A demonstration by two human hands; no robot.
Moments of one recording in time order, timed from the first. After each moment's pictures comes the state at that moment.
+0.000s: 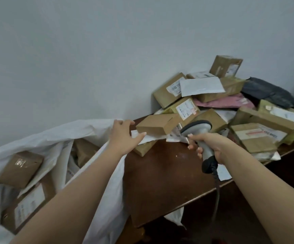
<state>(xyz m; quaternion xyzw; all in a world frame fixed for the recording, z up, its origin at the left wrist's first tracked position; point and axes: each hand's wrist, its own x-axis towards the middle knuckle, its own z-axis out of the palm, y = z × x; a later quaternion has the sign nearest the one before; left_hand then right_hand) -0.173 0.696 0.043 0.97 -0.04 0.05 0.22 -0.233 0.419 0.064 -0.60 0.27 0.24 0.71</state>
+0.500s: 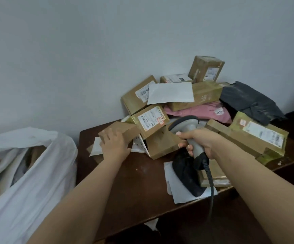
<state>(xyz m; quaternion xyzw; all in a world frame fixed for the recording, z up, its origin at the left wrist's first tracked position) -0.104 0.506 -0.028 1.00 0.10 0.00 0.02 -0.140 0.230 0.051 -0.63 0.21 0.29 0.69</state>
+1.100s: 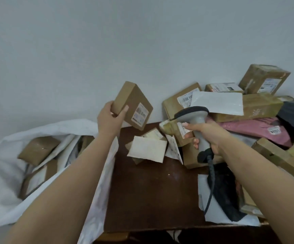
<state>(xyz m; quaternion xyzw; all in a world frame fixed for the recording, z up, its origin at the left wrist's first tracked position) -0.119 0.603 0.102 0.89 0.15 0.27 0.34 -0.105 0.312 0.089 -0.62 0.07 0.27 0.73</state>
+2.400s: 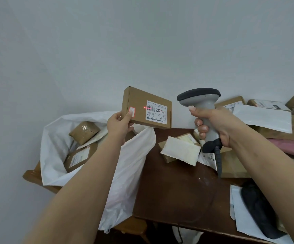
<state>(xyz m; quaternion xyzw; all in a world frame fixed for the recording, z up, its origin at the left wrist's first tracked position) -0.220 0.699 0.111 0.64 0.28 0.28 0.66 -0.180 0.422 0.176 -0.62 -0.08 0.26 0.74</state>
